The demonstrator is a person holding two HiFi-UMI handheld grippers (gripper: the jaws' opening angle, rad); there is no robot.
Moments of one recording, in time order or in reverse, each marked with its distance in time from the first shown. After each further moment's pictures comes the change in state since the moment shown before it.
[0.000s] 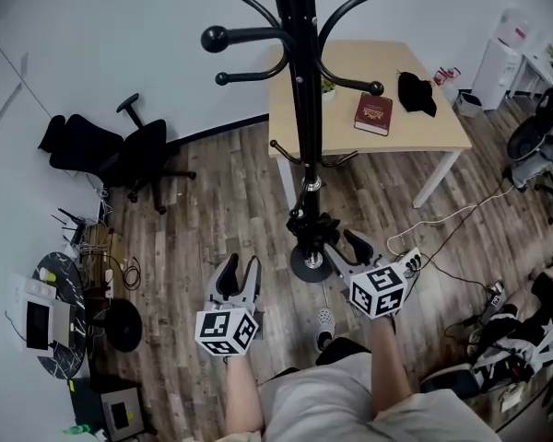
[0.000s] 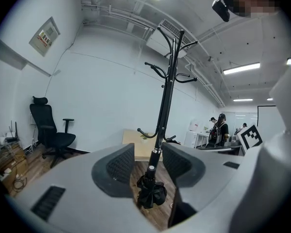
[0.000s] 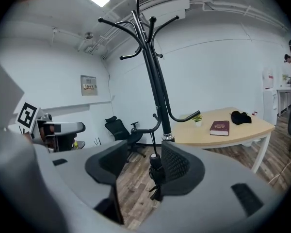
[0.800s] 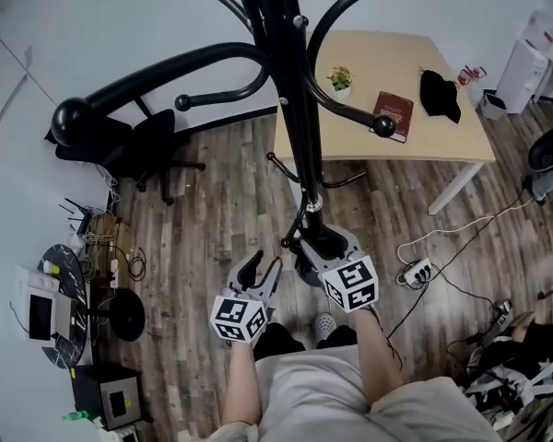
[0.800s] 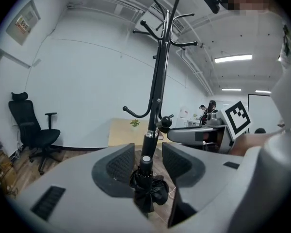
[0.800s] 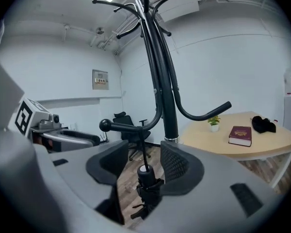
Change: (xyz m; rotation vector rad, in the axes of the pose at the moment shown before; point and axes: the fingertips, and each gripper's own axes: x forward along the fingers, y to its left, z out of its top) left arm 0.124 -0.017 -0.077 0.076 0.136 -0.139; right arm 0.116 -0.038 -0.007 -0.111 0.017 0.149
